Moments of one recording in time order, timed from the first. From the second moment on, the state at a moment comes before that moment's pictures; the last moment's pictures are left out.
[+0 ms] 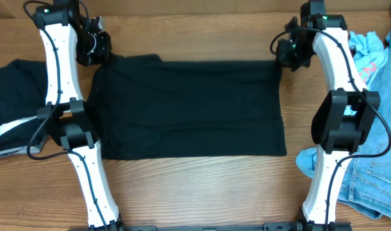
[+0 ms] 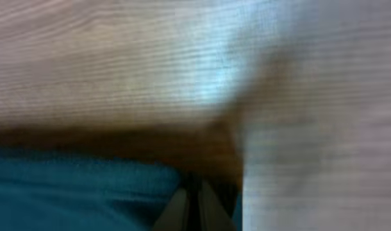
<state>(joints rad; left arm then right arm) 0.18 2.56 2.69 -1.57 0.33 -0.02 -0.04 2.36 2.16 -1.21 -0.24 0.10</state>
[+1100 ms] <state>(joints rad) 0.11 2.16 1.92 -1.53 0.07 -0.08 -0.06 2.27 2.11 -1.63 -0.13 0.12</state>
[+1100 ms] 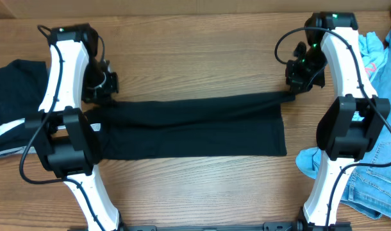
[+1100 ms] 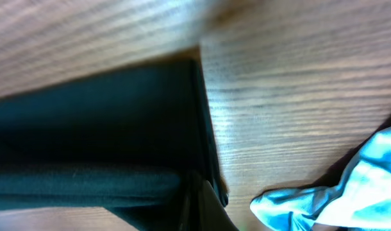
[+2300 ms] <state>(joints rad) 0.11 2.16 1.51 -1.42 -0.03 -0.13 -0.07 2.16 1.75 -1.49 -0.11 0.12</state>
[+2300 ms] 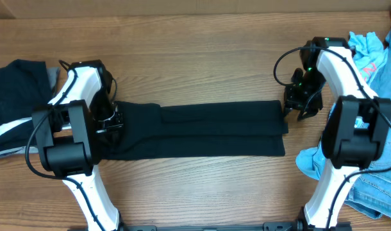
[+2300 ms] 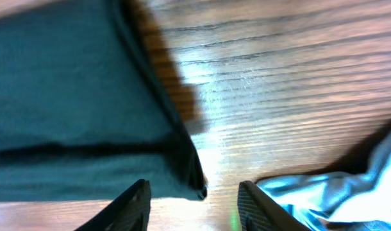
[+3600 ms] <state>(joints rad) 0.09 1.90 1.56 -1.42 -0.19 -0.26 -0.10 2.09 1.32 -1.05 -0.54 0.09</state>
